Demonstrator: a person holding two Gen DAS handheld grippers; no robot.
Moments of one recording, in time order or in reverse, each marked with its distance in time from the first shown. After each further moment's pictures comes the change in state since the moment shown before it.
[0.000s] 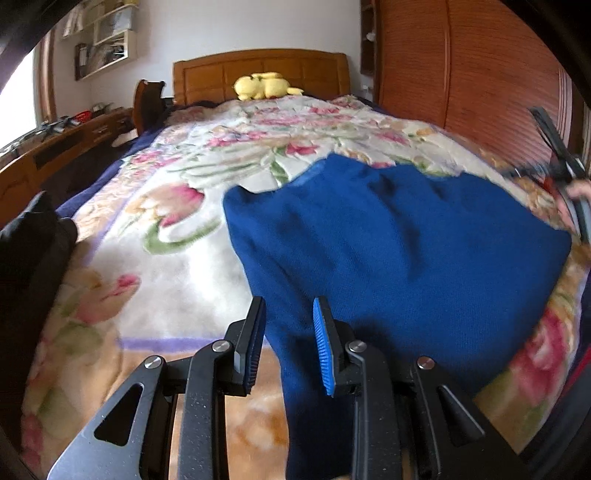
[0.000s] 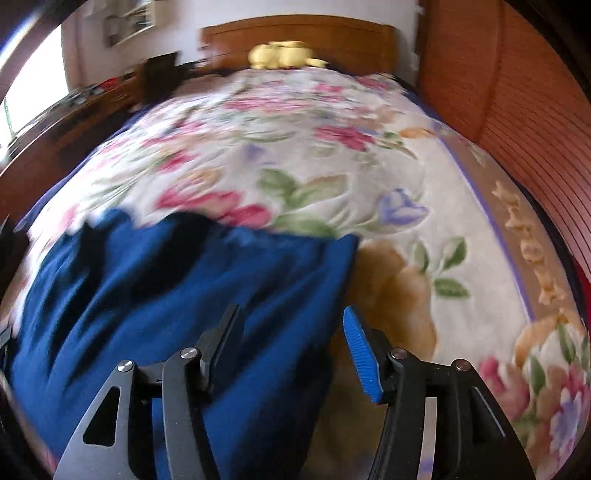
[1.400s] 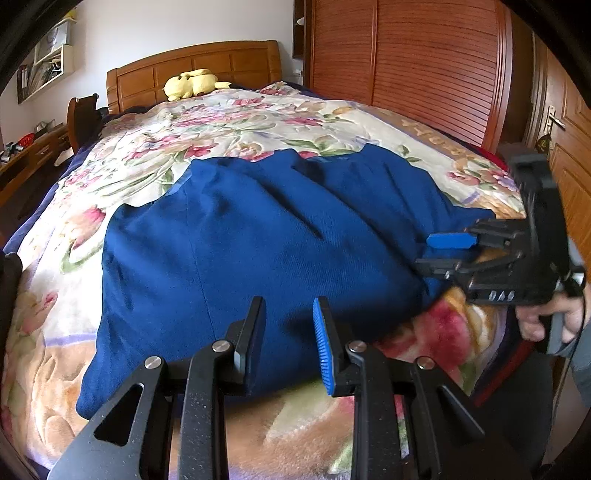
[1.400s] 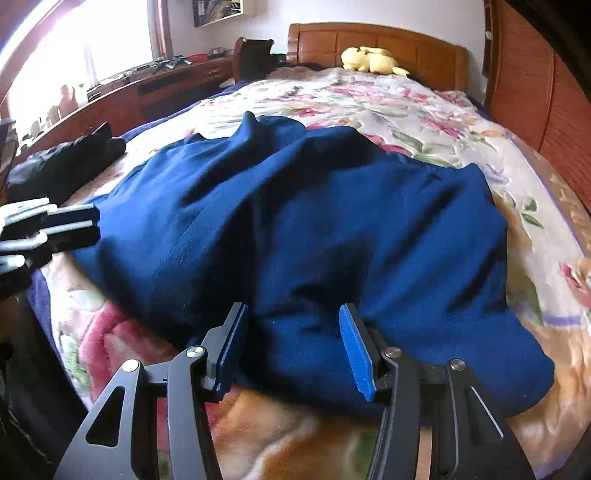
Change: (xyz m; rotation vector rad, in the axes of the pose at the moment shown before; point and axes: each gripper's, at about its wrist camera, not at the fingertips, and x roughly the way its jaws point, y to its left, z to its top) left arm -0.016 -0.128 0.005 0.137 0.076 -0.169; right arm -0.027 0.090 -0.152 -0.139 -0.043 0.190
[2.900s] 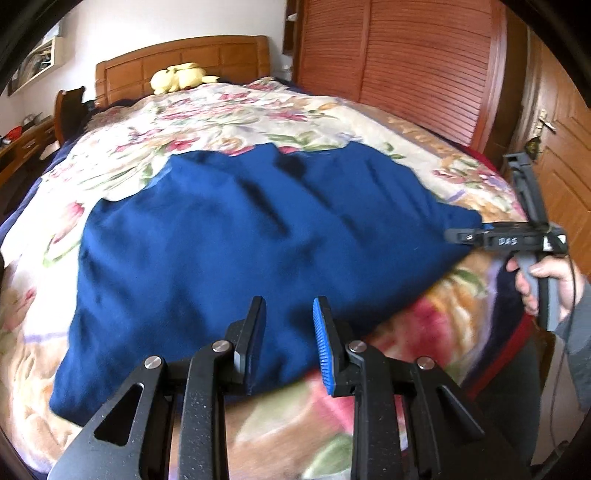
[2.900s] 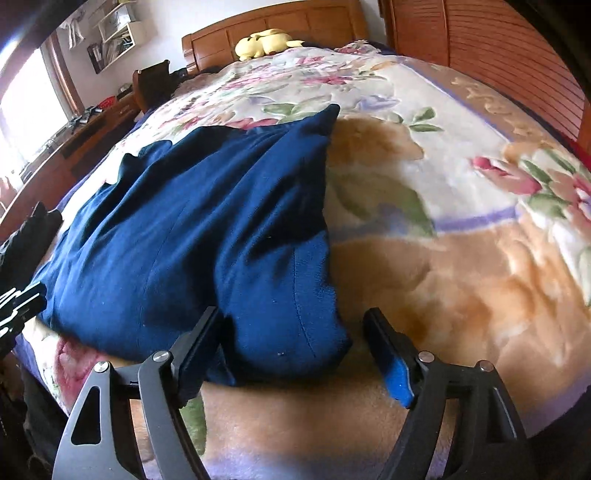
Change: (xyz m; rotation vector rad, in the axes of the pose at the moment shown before) left arm 0.012 -0.020 0.008 -0.005 0.020 -0.078; right arm -0.050 -0.076 -0.022 0.341 0.031 -0.097
